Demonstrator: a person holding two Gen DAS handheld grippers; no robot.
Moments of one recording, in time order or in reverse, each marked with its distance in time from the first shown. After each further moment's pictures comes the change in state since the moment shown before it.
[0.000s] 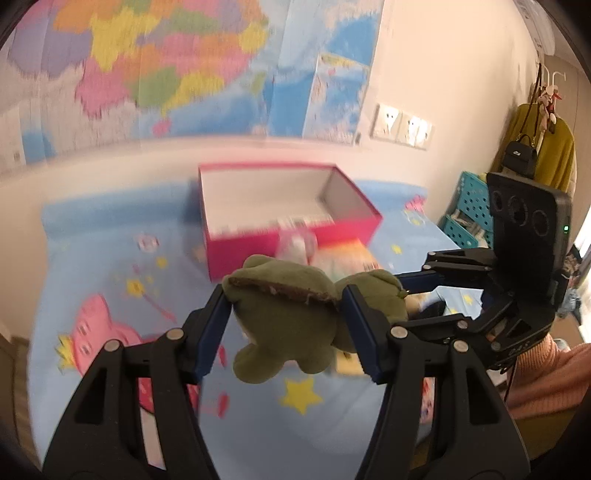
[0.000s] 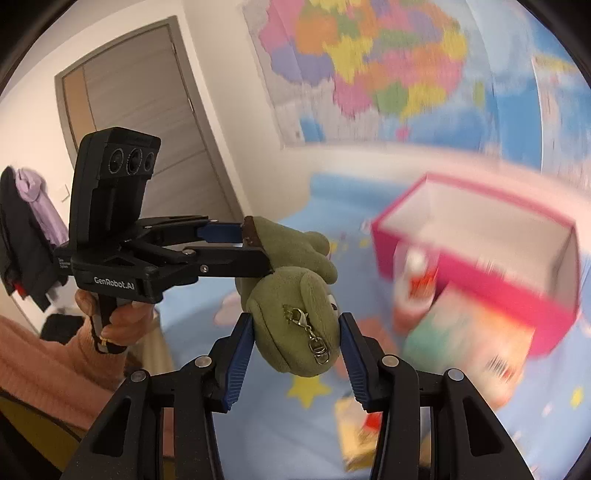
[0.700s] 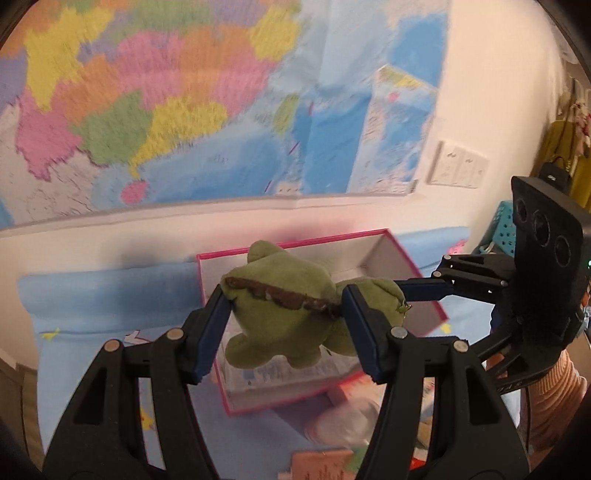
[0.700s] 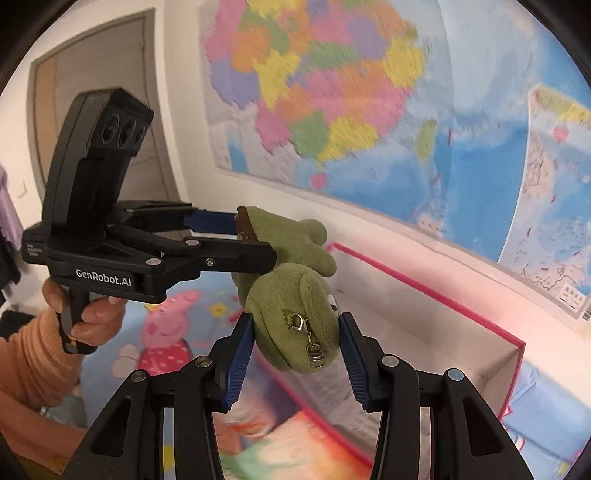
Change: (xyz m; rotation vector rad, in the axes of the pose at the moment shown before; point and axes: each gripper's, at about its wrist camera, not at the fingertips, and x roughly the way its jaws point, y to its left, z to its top) left arm 0.141 0.043 0.126 -0.025 0.036 0.033; right arm 0.039 -0.129 0.099 -0.052 0.027 -0.178
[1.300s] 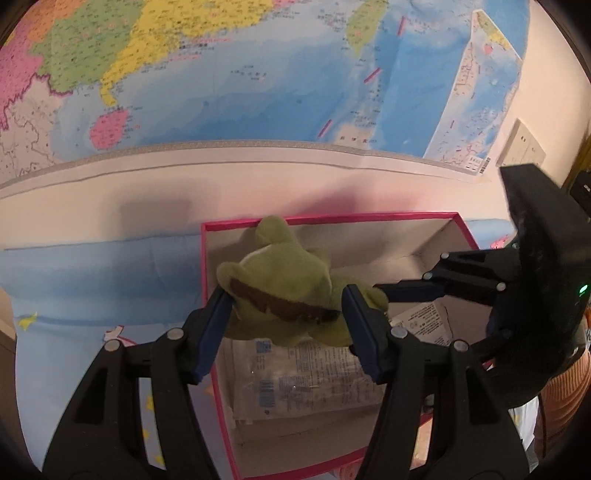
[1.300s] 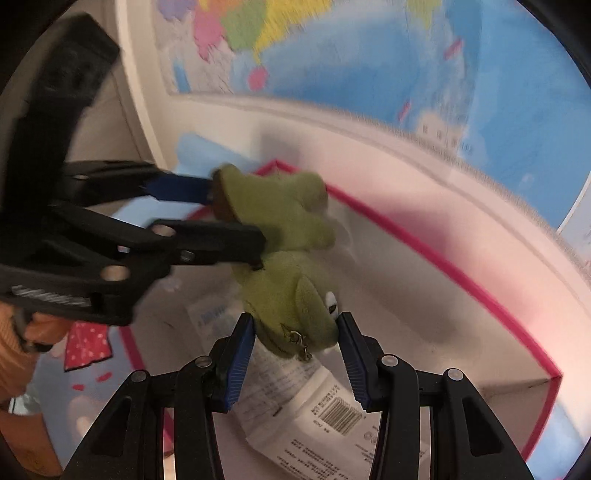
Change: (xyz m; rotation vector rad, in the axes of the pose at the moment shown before) left arm 0.089 0.027 -0.002 -0.078 0.137 0.060; right arm 0.108 -0.052 -0.008 0.010 0.297 -0.069
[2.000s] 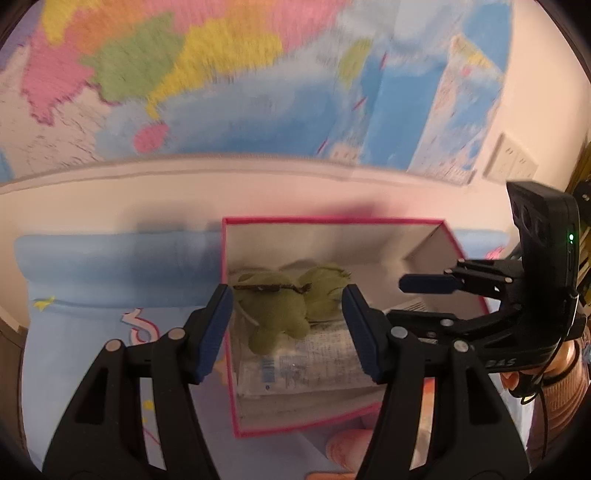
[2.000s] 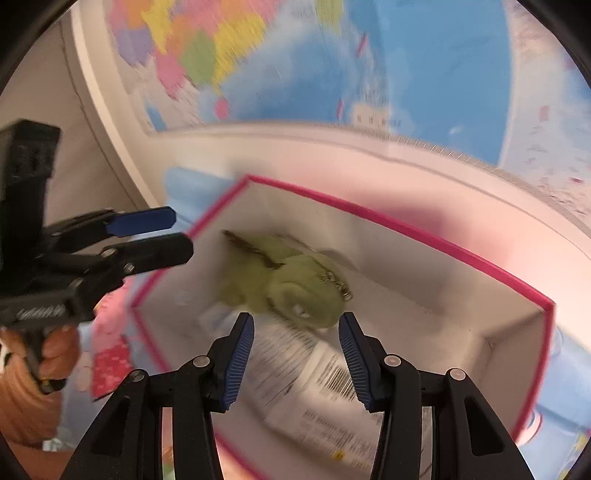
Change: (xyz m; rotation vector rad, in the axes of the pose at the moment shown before) left arm -0.049 -0.002 -0.021 -0.028 -0.103 0.023; right arm -0.046 -0.017 -0.033 0.195 -0.102 0.036
